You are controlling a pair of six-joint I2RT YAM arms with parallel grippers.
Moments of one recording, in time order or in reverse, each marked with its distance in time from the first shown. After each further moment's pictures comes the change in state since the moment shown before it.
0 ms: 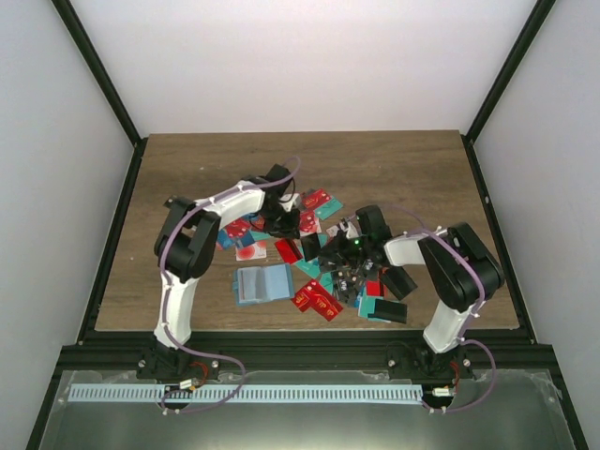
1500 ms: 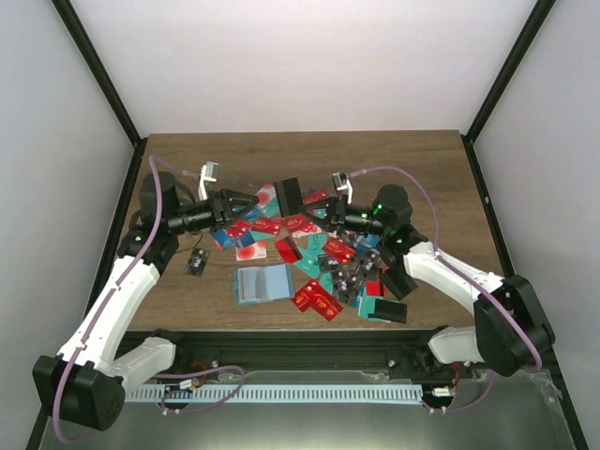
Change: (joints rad) left arm 0.295 -1.126 -0.636 0.540 0.457 -0.521; right arm 0.101 -0.435 0.049 0.386 -0.126 0.335
